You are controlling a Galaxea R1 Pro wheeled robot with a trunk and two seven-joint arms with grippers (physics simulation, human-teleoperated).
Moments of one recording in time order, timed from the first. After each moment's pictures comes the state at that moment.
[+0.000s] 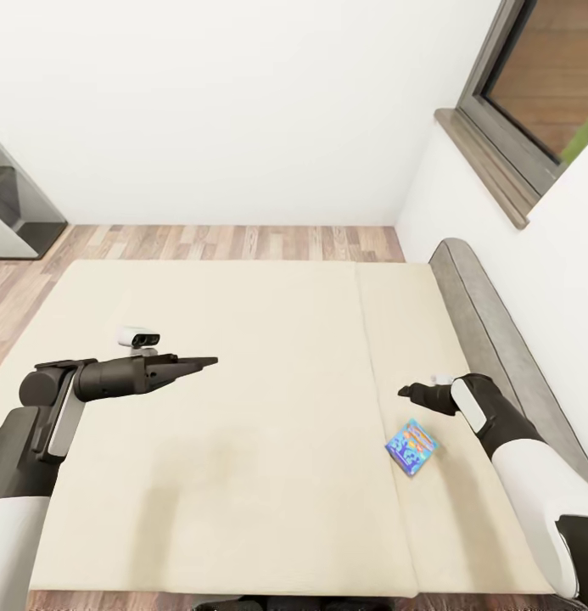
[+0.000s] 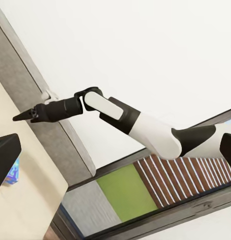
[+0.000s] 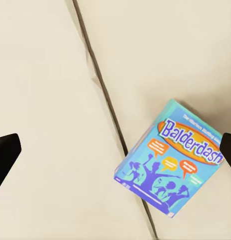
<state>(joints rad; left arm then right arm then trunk) -0.72 0.27 0.10 -1.39 0.30 1.03 -1.53 -0.95 -0.22 -0.01 -0.62 -0.41 0.78 0.01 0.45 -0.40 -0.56</state>
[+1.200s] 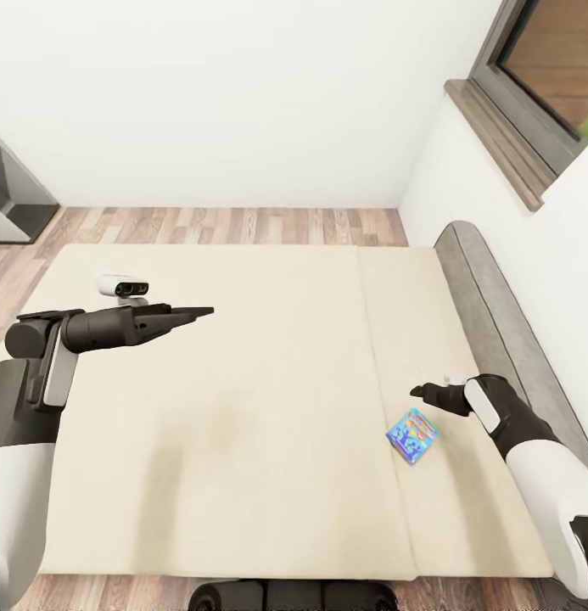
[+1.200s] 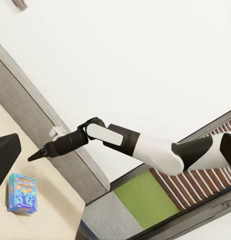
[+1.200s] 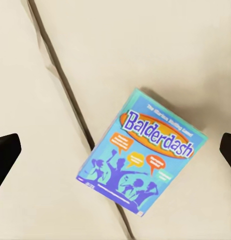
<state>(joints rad) -0.90 0.26 0.10 -1.40 0.31 1.03 -1.53 -0.95 -0.26 -0.01 -0.61 -0.41 0.77 0.02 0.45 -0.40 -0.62</state>
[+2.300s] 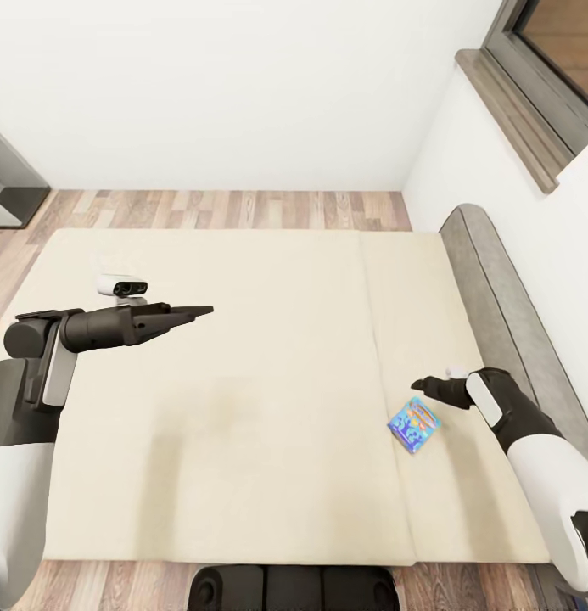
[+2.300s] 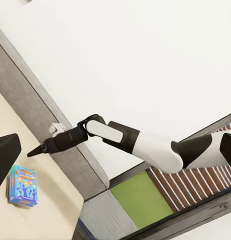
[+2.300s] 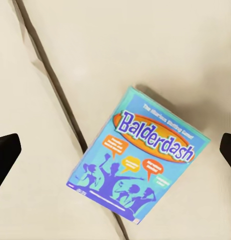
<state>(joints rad) -0.91 0.26 0.10 -1.40 0.31 1.02 -1.53 -0.97 -0.27 -0.02 -0.62 -0.42 0.78 0.02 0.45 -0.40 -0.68</state>
